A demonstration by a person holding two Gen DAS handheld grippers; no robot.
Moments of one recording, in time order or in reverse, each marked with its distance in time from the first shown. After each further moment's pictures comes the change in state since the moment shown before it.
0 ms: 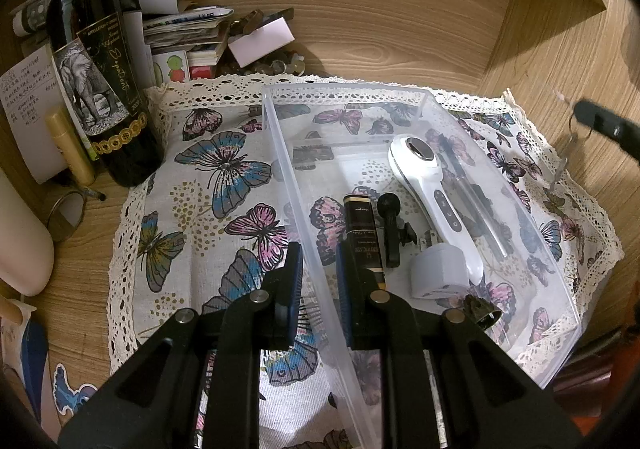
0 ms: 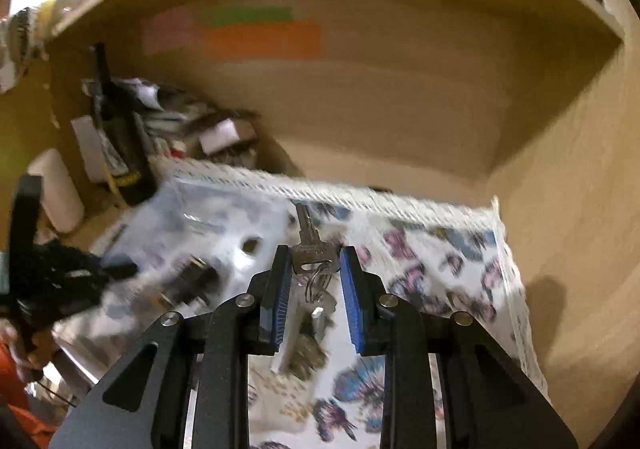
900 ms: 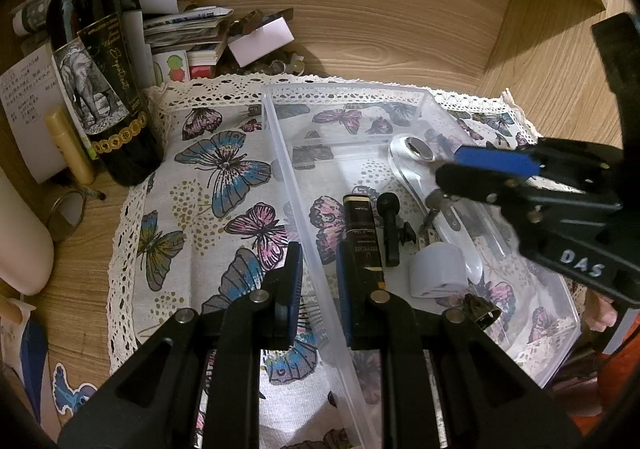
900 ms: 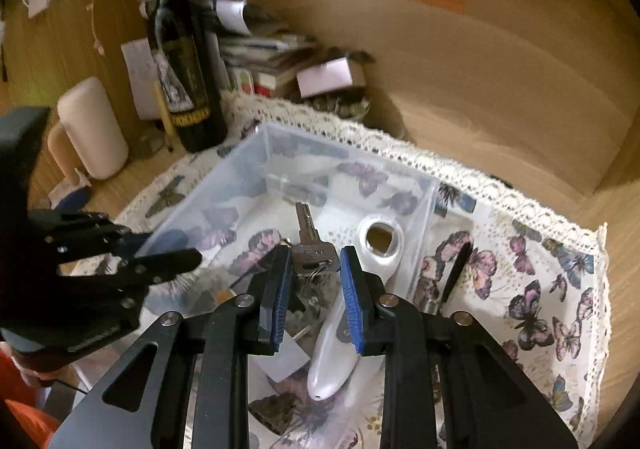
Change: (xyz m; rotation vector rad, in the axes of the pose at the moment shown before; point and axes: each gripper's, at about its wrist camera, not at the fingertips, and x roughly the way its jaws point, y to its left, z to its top) left arm 0.000 0.001 0.001 0.004 0.002 -0.003; right arm 0.084 0.083 -0.007 -0.144 0.191 0.190
